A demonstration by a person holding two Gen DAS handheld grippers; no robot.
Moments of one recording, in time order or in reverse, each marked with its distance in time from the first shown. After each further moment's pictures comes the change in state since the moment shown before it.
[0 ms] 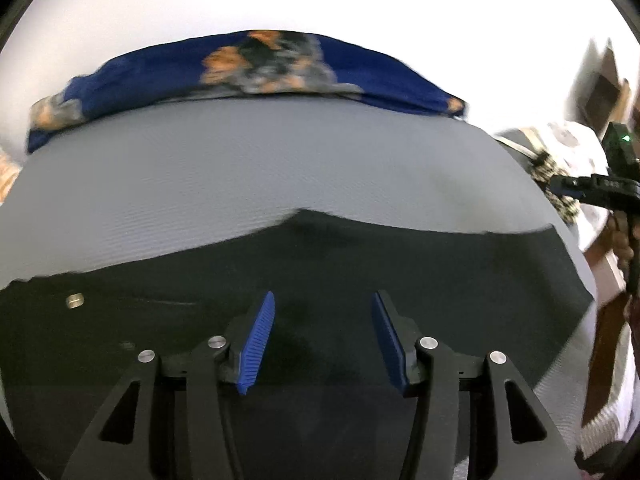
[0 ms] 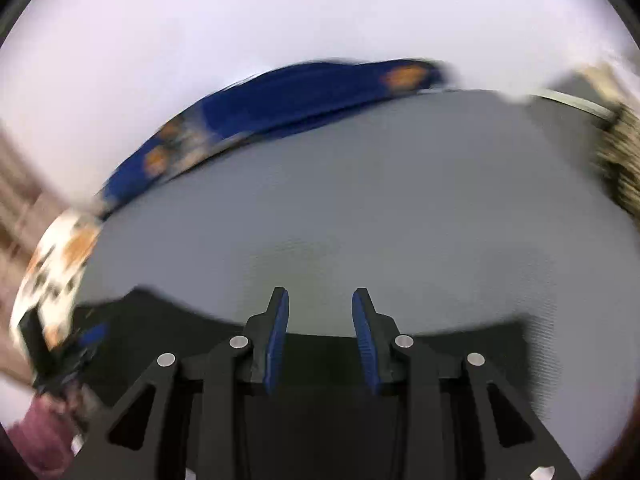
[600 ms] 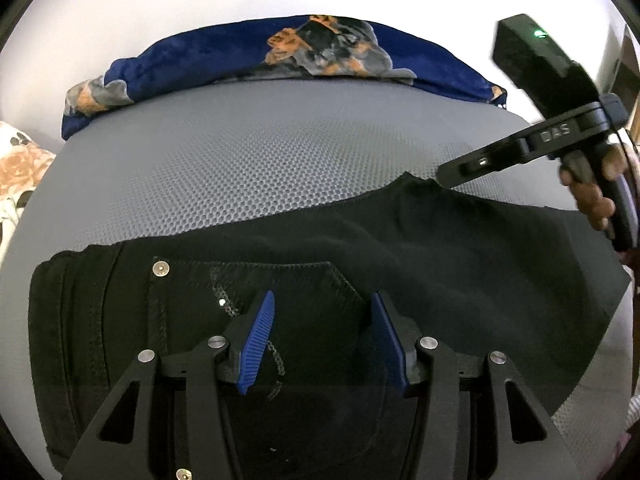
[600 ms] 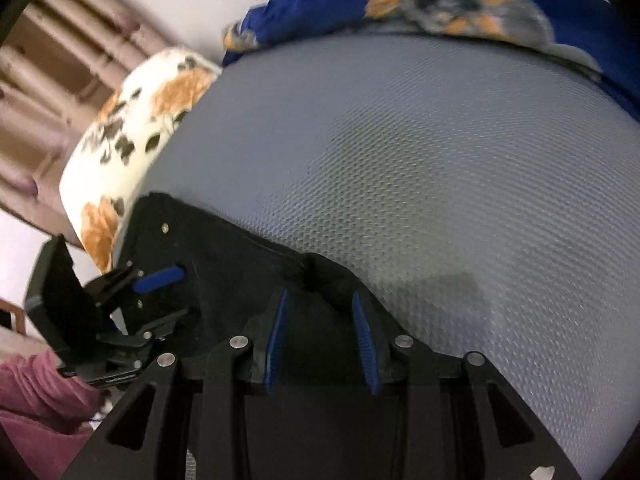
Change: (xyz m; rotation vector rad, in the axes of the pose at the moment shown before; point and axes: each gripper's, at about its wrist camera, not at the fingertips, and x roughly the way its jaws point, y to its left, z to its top) left arm -0.001 0.056 -0.027 0.024 0.025 0.101; right arm 0.201 0.243 0.000 -0.417 0.439 0.350
